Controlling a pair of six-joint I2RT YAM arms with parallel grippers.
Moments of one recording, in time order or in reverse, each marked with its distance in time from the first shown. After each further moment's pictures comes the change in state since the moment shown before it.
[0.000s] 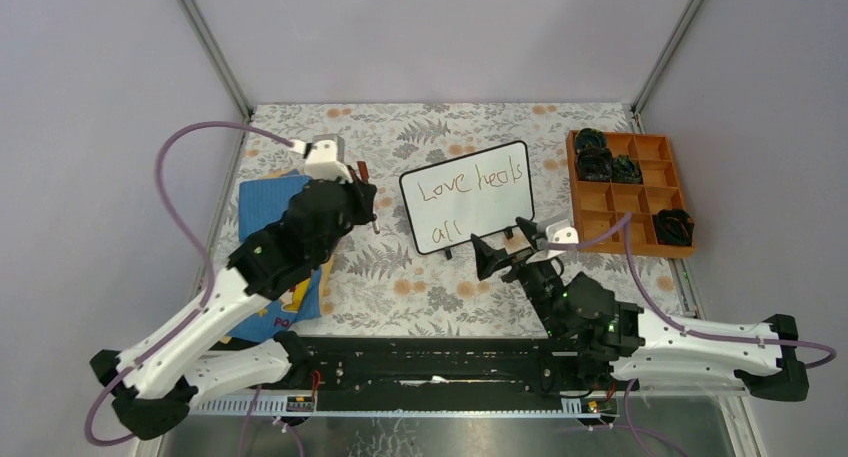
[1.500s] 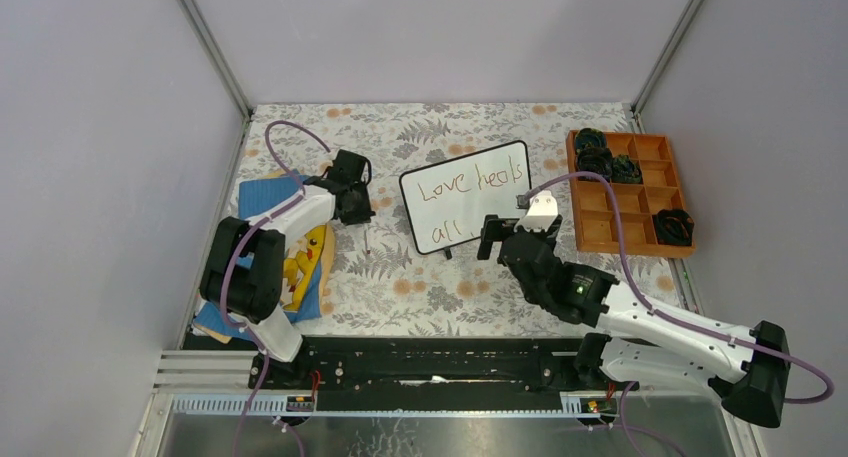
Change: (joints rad) left arm 0.528 0.765 -0.064 0.046 0.484 0.028; right arm -0.330 0.232 0.105 -0.610 -0.104 0.590
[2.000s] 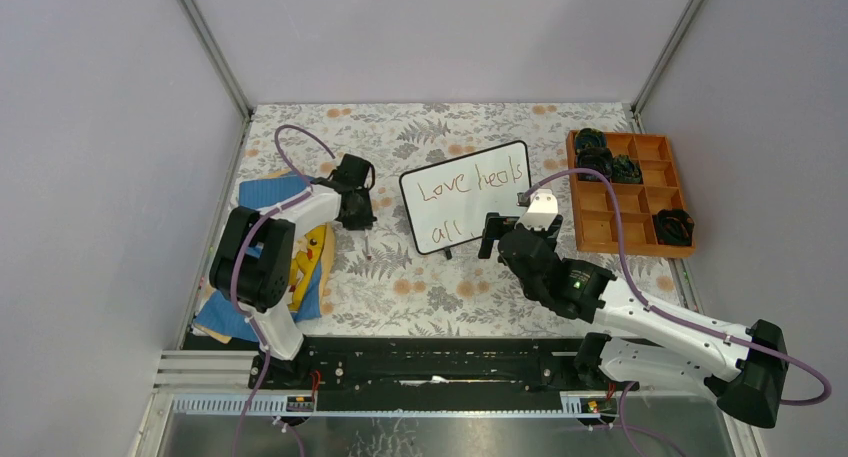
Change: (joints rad) left arm -0.001 0.076 0.000 0.010 0.001 0.010; right arm -0.048 0.042 0.031 -0.070 -0.029 0.065
